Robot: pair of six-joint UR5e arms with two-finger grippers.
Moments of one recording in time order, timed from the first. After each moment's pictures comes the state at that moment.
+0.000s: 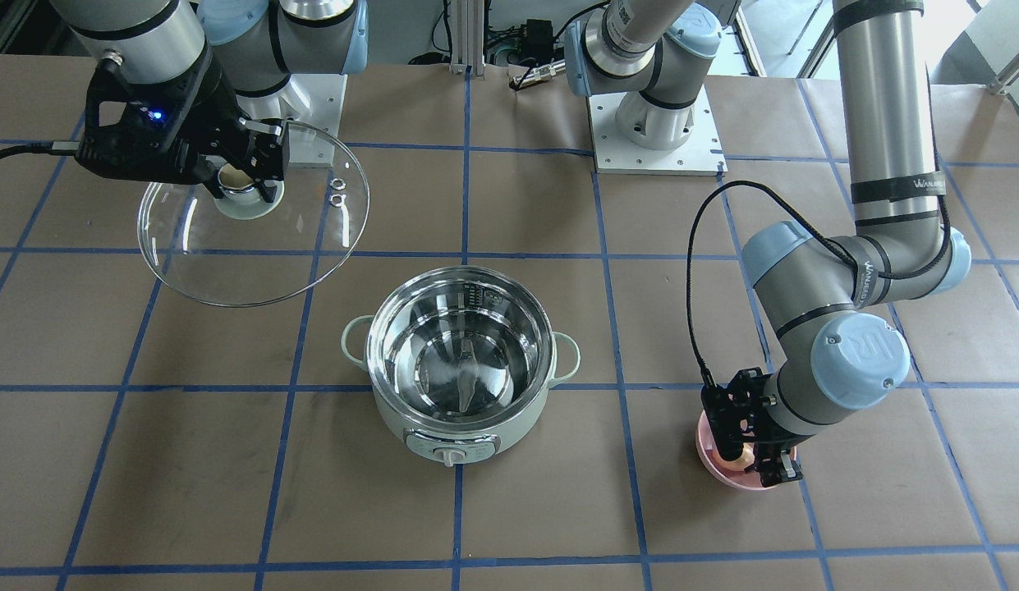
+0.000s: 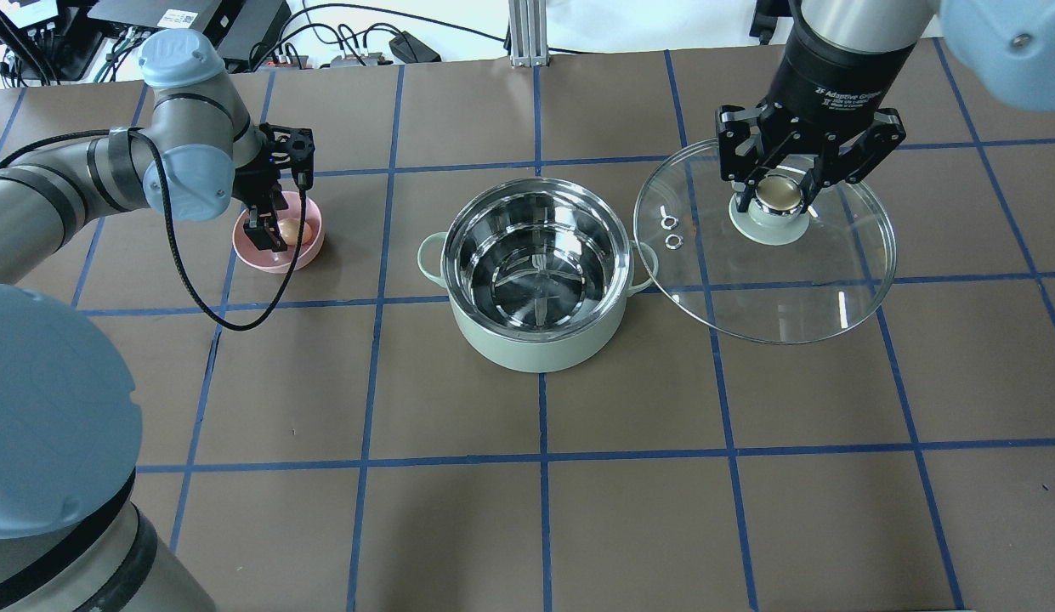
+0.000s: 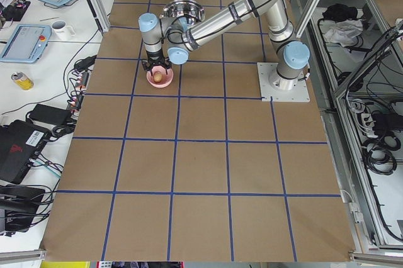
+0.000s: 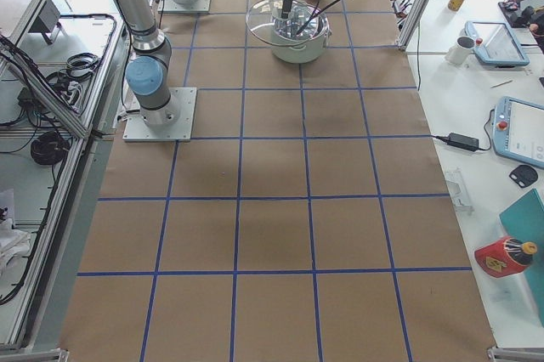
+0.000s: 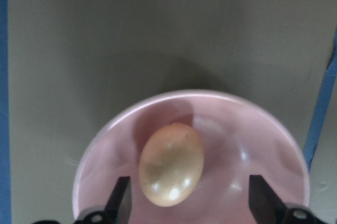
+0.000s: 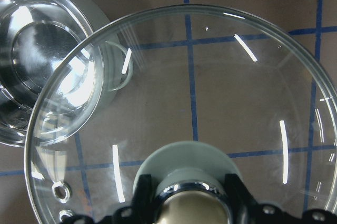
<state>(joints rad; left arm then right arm) -1.39 -2.11 -1.60 -1.02 1.66 1.61 1.60 -1.55 1.48 -1.41 -1.55 0.11</state>
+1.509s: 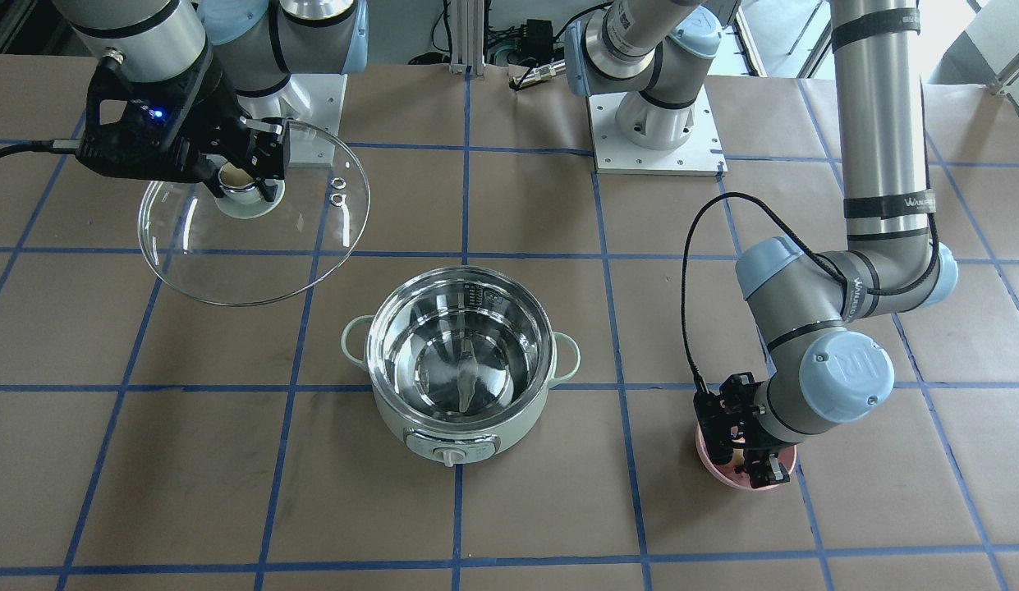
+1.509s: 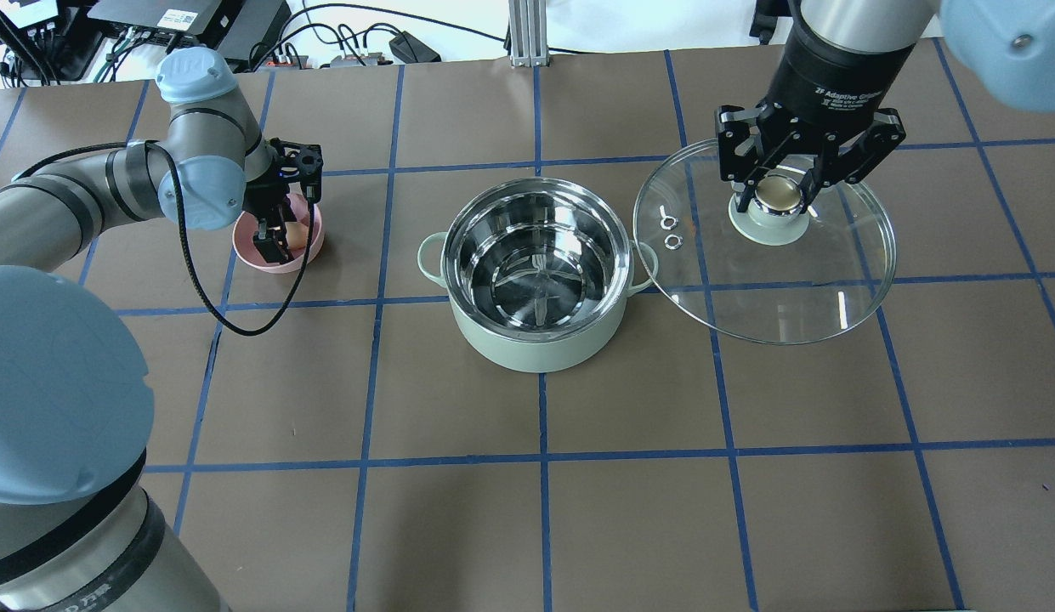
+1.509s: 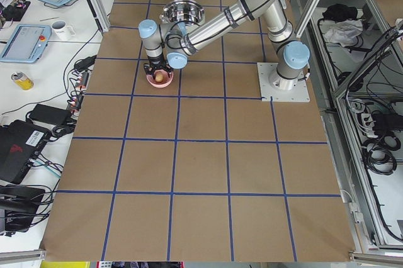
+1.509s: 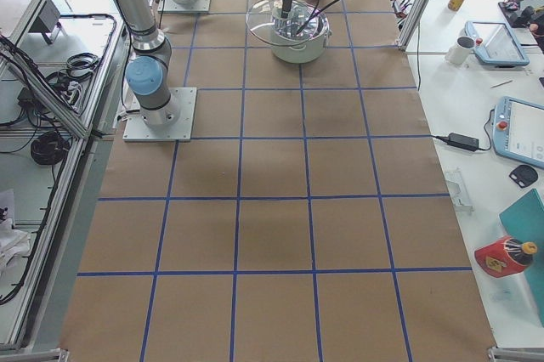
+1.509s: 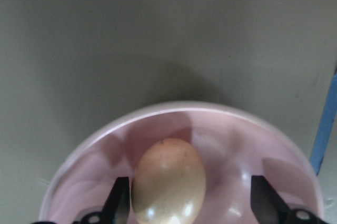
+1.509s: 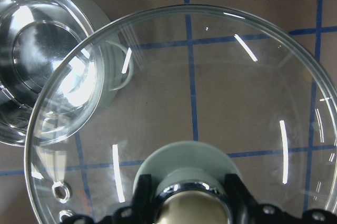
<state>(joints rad) -1.39 -2.14 -1.61 -1.02 1.66 1.61 1.60 -1.55 1.48 -1.41 -1.55 0.11</state>
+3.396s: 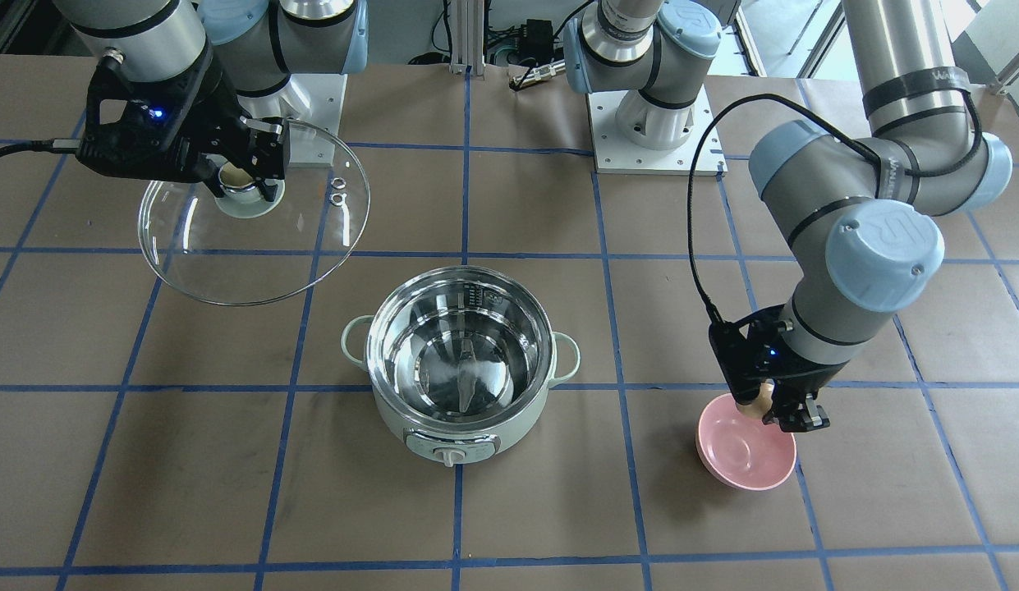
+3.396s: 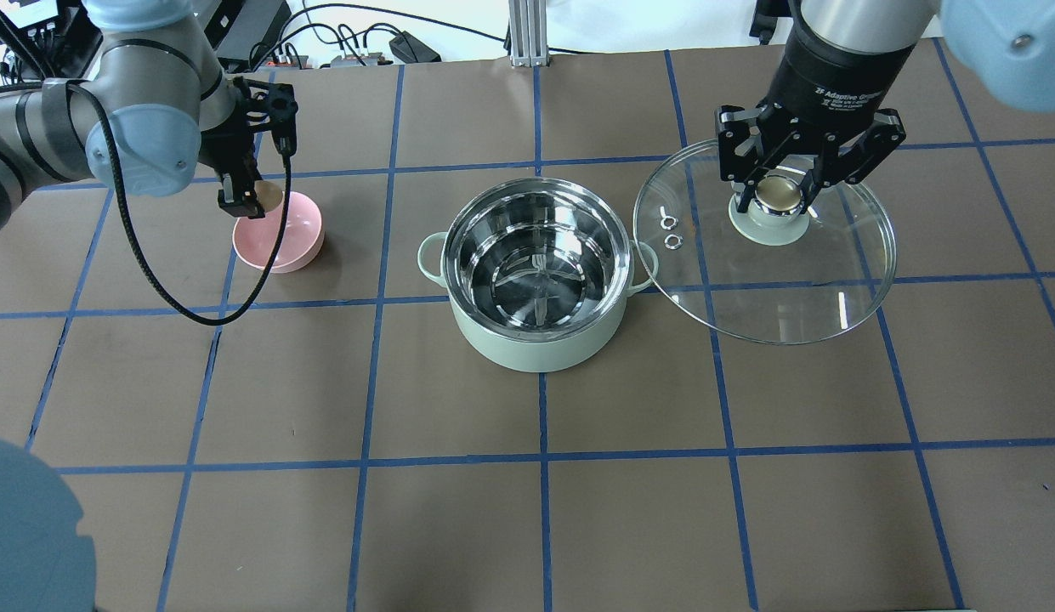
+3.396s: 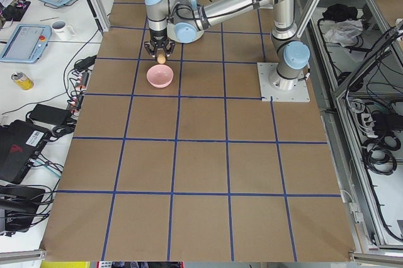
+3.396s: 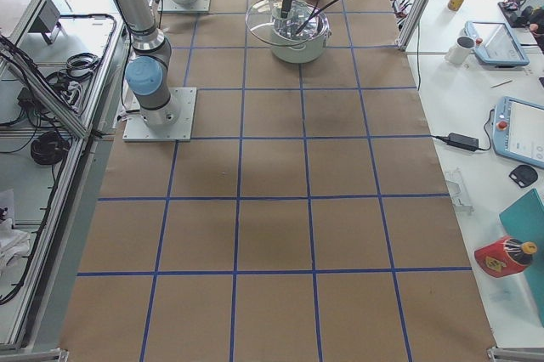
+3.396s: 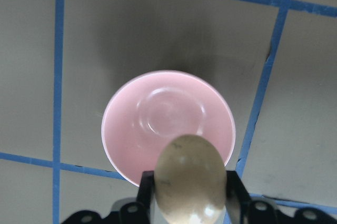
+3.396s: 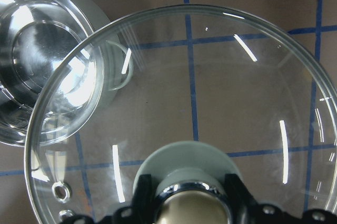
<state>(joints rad) -1.43 -1.92 -1.60 -1.13 1.71 1.54 1.60 -1.55 1.48 -1.41 -1.55 0.12</state>
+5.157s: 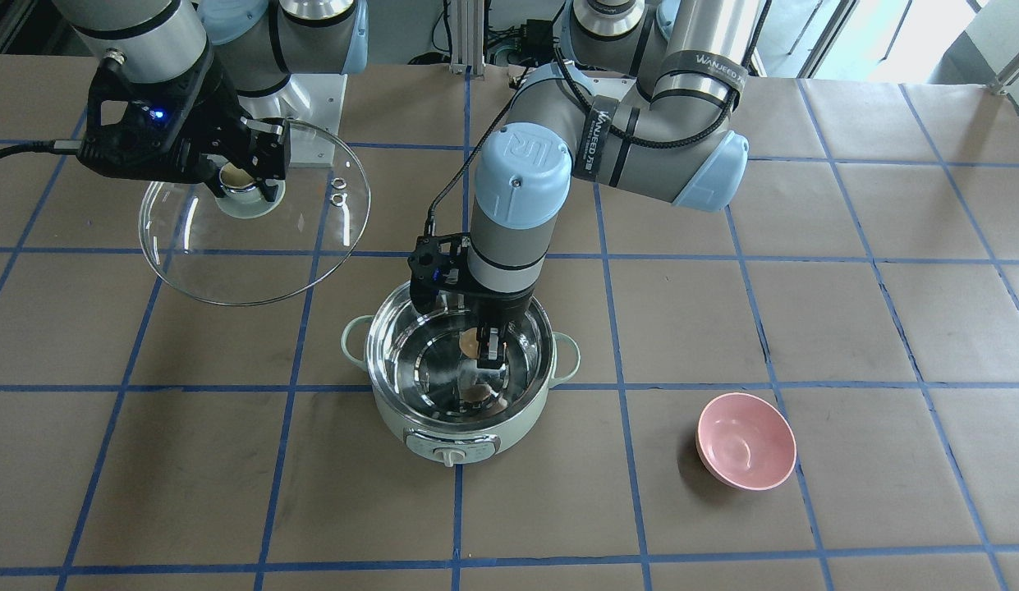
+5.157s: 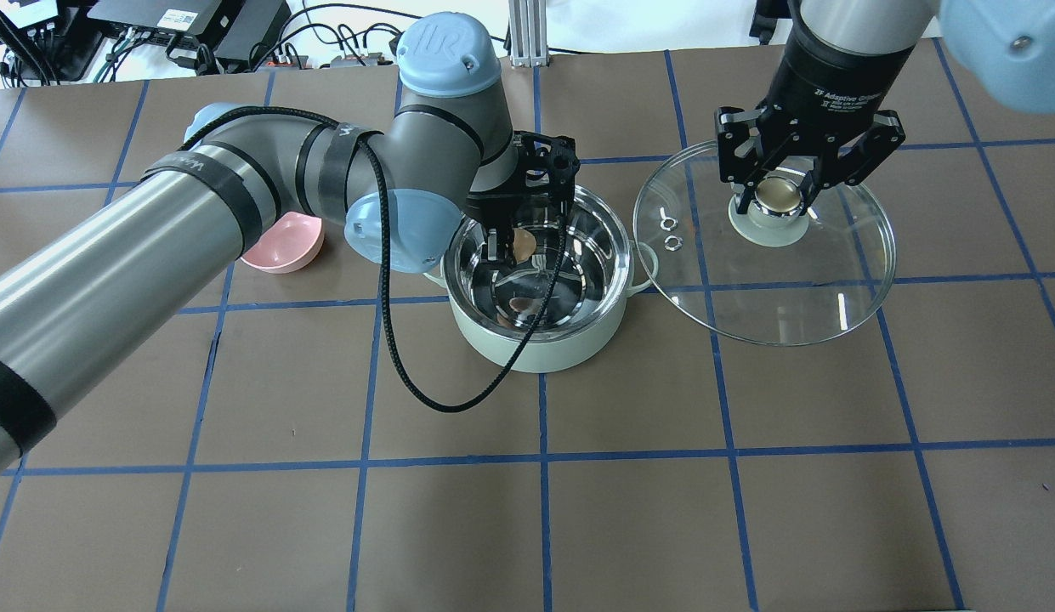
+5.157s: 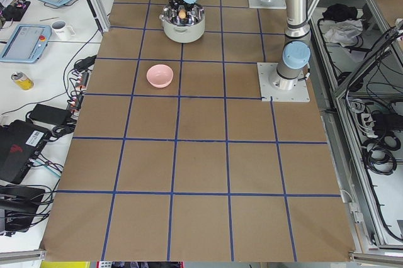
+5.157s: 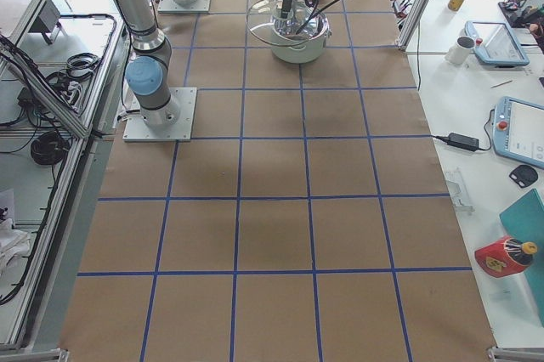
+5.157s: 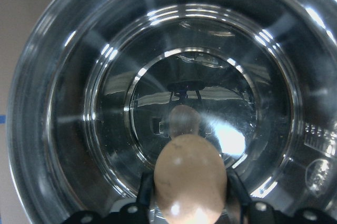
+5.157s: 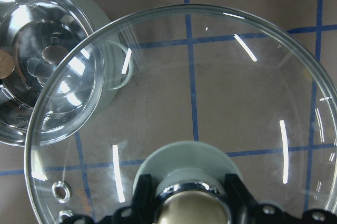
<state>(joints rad) -1.90 -1.95 -1.61 -1.10 1.52 1.30 1.61 -1.55 1.48 -1.41 -1.55 0.12</state>
